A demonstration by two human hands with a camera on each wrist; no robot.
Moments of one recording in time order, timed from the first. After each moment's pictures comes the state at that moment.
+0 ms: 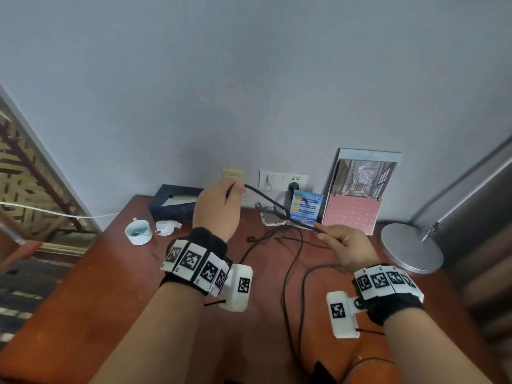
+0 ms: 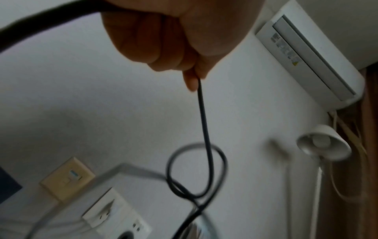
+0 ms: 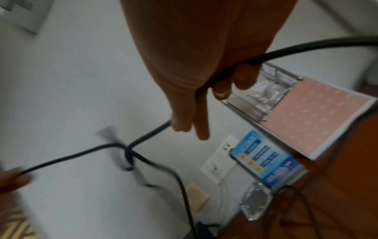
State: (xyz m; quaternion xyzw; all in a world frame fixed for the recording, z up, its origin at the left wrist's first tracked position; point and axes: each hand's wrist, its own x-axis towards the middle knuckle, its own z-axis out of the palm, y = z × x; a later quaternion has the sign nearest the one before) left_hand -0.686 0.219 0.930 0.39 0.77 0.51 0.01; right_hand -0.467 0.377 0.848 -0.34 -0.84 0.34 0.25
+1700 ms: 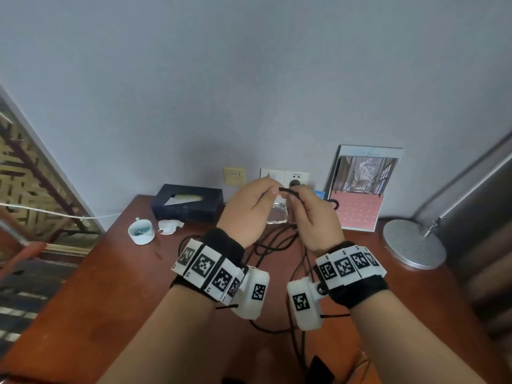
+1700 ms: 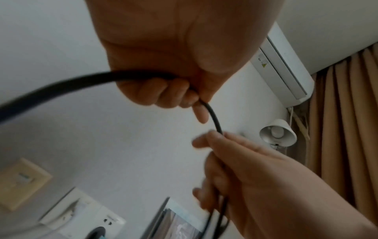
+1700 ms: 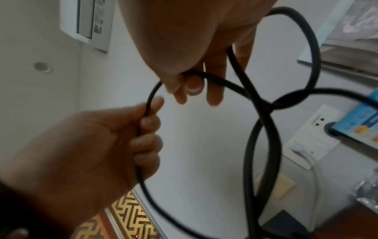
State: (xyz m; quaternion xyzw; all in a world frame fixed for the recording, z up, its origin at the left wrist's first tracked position) left_hand -0.653 0.222 0.943 0.57 0.65 0.50 0.10; right_hand -0.533 0.319 0.911 -0.24 -0.85 0.27 0.39
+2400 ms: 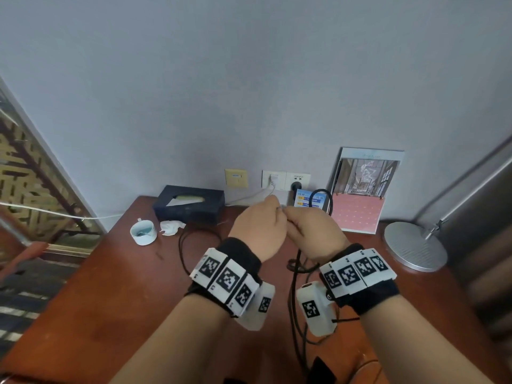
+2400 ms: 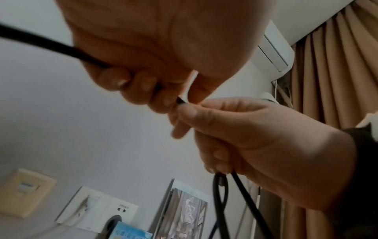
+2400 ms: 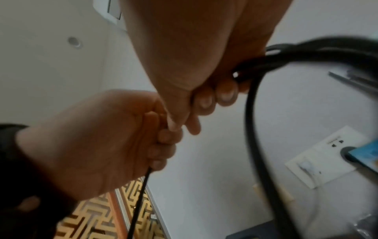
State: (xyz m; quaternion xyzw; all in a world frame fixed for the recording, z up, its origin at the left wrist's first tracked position) left_hand -0.636 0.223 0.934 0.54 0.79 0.29 0.08; right_hand -0.527 0.313 0.919 -0.16 -0.94 0.18 0.23
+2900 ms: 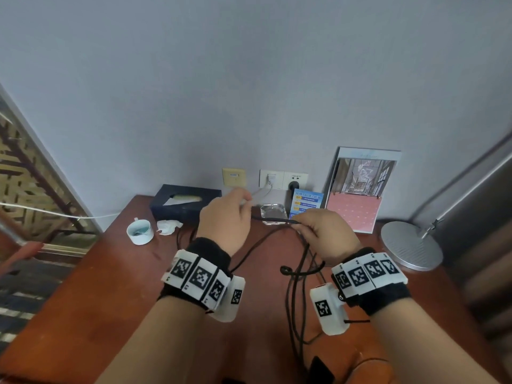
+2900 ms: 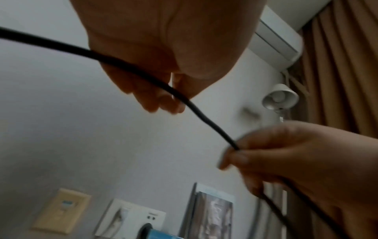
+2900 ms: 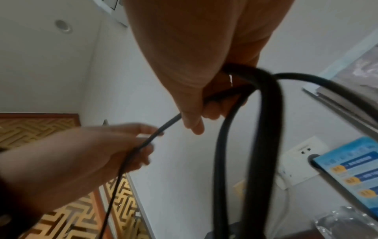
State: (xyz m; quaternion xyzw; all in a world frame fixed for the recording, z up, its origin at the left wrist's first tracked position) left_hand -0.675 0.204 0.925 0.48 0.81 0.33 0.00; right_hand -0.507 0.340 0.901 -0.20 -0.95 0.15 0.20
